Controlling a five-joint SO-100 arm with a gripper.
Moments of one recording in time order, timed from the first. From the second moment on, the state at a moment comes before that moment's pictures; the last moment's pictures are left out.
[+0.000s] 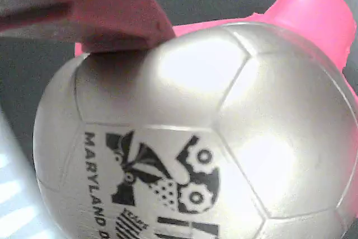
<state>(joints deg) 3.6 55.5 41.8 92.9 22.0</state>
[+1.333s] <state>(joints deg) 34.7 47.8 24.3 88.9 -0.3</state>
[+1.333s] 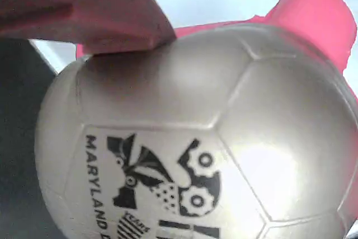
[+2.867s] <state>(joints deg) 36.0 36.1 19.0 89.5 -0.5</state>
